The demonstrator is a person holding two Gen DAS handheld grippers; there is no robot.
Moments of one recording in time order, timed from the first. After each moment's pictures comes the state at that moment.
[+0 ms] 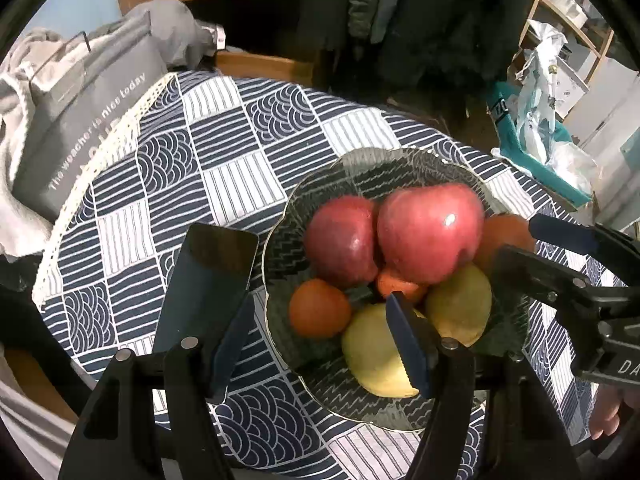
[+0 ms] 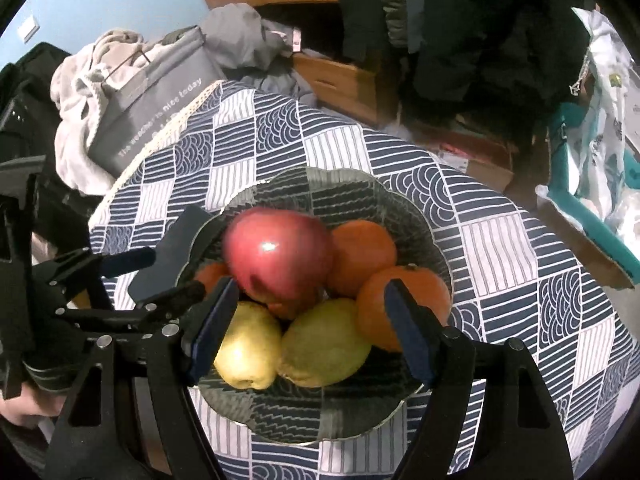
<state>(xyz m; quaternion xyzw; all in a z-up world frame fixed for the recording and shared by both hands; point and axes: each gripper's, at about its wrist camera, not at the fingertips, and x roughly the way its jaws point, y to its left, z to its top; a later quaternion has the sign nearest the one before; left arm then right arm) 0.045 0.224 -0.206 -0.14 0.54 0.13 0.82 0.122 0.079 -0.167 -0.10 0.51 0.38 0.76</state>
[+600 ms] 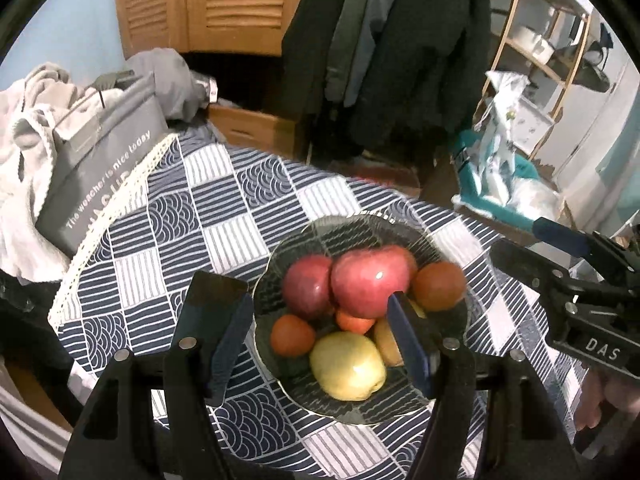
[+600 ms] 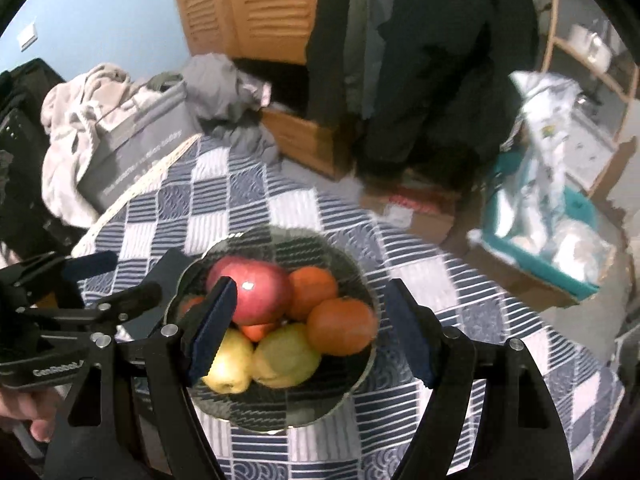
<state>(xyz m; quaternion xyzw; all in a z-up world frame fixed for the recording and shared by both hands) 0.027 0.211 -0.131 -0.14 0.46 0.11 0.87 0.105 0.050 -0.099 -0.12 0.42 0.32 0.84</state>
